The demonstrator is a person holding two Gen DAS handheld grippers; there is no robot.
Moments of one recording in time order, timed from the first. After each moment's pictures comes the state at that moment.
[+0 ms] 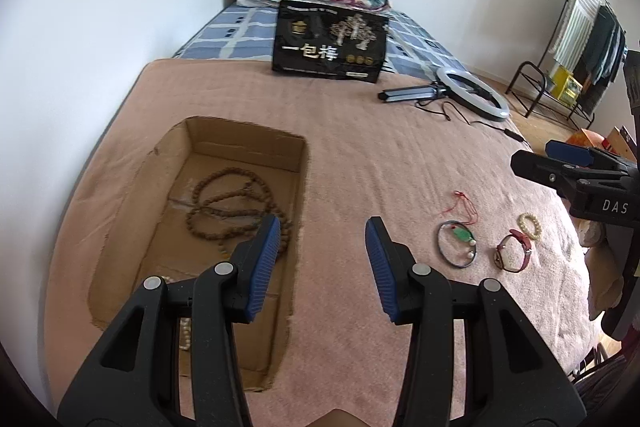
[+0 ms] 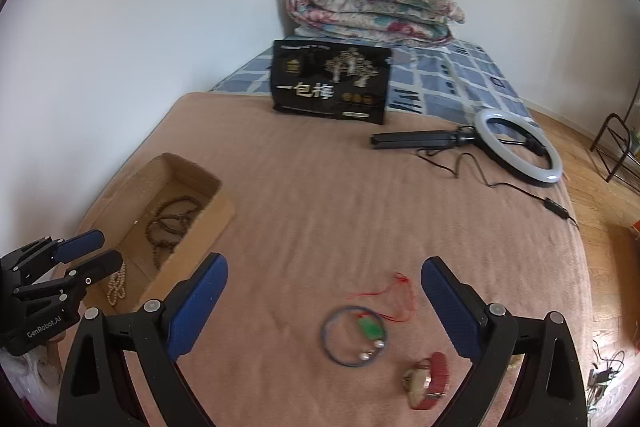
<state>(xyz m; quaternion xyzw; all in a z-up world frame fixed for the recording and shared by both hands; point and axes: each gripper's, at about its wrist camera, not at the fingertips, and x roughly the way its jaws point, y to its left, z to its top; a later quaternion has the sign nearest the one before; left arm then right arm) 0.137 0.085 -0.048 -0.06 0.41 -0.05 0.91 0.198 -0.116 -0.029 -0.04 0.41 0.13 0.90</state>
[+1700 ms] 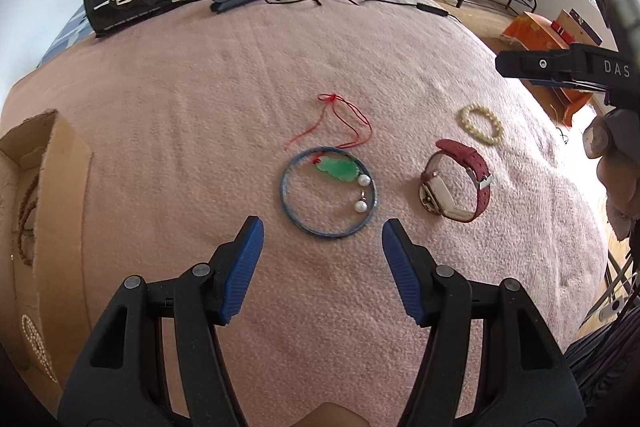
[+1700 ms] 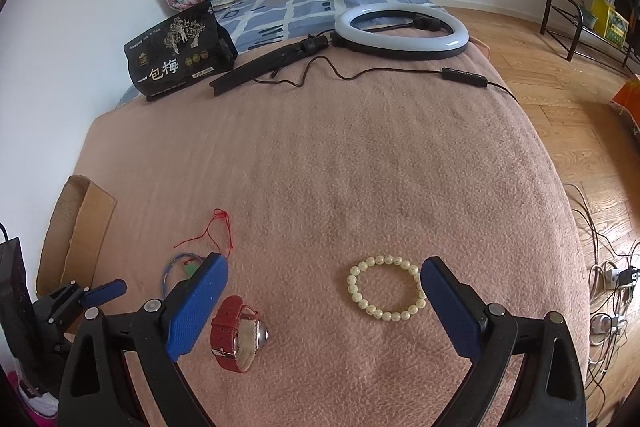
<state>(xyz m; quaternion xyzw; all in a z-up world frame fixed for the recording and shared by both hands) 0.173 -0.093 -0.139 0.05 0.51 -0.20 0.84 0.213 -0.307 -0.107 0.08 0.50 0.05 0.86</state>
